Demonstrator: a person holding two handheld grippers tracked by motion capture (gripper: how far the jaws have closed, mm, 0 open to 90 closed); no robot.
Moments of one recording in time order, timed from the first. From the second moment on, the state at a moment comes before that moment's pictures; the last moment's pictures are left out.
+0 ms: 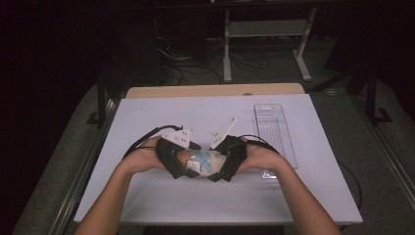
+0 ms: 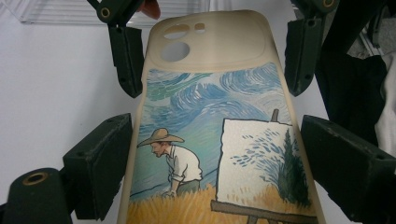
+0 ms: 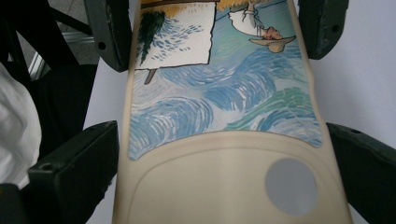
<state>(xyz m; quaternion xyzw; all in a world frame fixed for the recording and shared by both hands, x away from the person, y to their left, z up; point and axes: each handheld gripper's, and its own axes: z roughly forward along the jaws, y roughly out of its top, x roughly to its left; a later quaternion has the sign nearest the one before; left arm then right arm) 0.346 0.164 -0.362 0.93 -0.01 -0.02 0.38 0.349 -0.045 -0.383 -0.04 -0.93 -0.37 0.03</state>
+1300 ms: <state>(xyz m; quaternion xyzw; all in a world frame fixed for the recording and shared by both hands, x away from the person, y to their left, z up) 0.346 0.169 -0.360 0.92 0.02 0.00 0.39 0.350 -0.047 -0.383 -0.03 -0.93 -0.35 0.02</state>
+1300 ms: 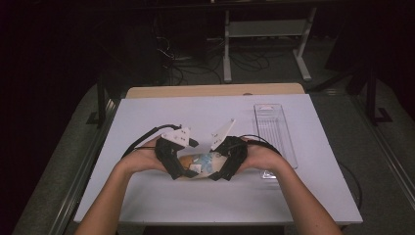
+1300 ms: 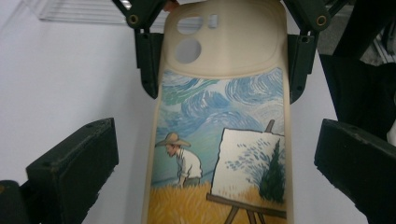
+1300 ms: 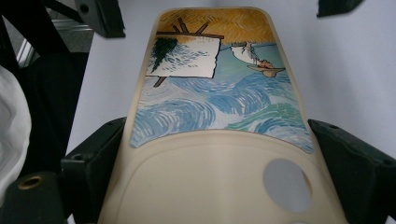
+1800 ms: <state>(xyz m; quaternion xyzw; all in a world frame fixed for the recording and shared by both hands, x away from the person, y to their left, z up) 0.344 0.196 -0.355 0.92 0.09 0.02 0.39 0.358 -0.062 -0.378 -0.08 -0.93 -0.35 0.00</state>
